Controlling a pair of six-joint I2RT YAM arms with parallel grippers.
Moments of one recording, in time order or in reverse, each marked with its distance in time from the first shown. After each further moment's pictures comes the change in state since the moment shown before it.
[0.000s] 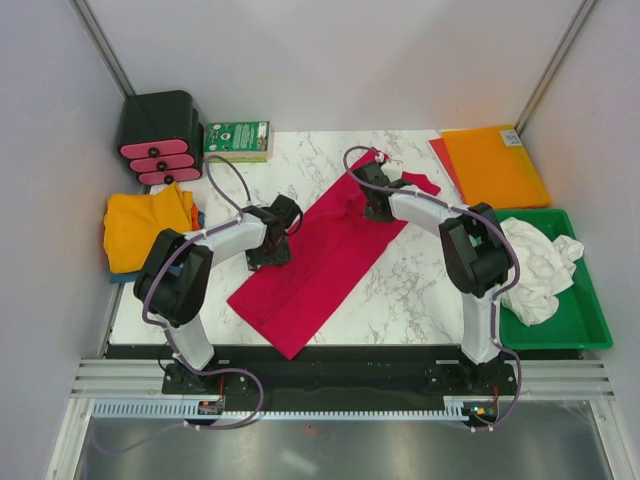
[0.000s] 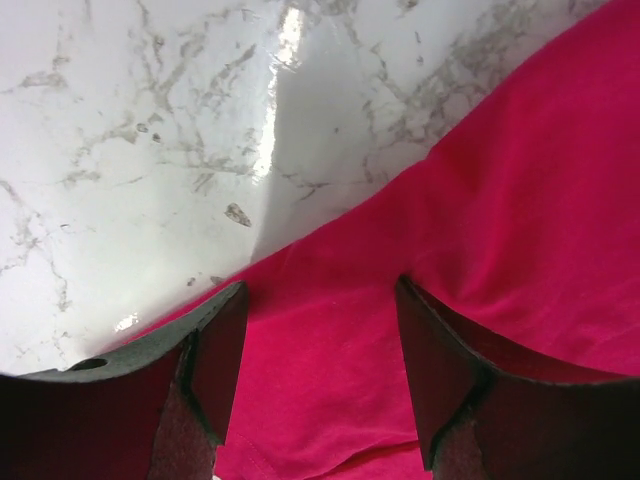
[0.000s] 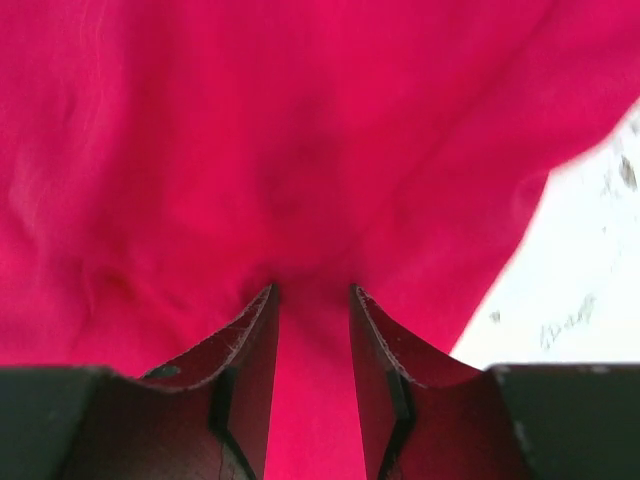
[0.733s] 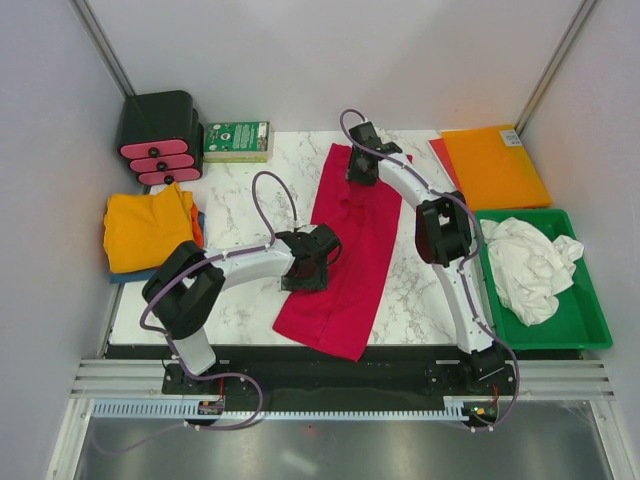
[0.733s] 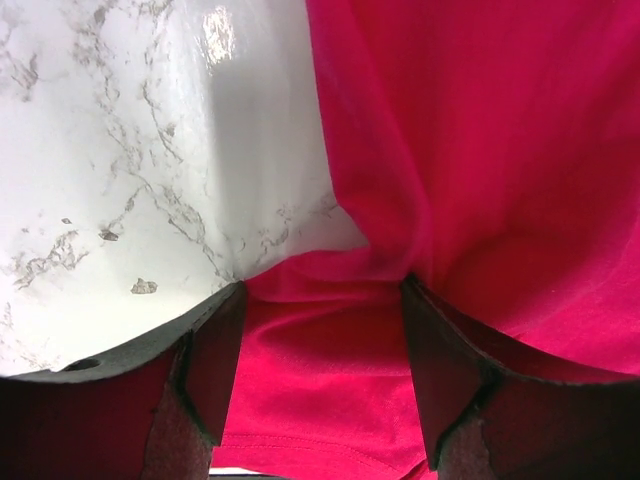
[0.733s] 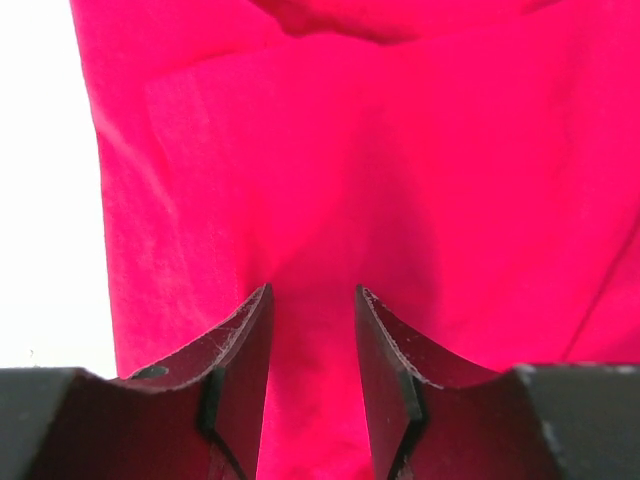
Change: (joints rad) left arm -0.313 -0.028 -0.045 0.089 0.103 -0.048; right arm -0.097 0.542 0.880 -0.208 -0.286 -0.107
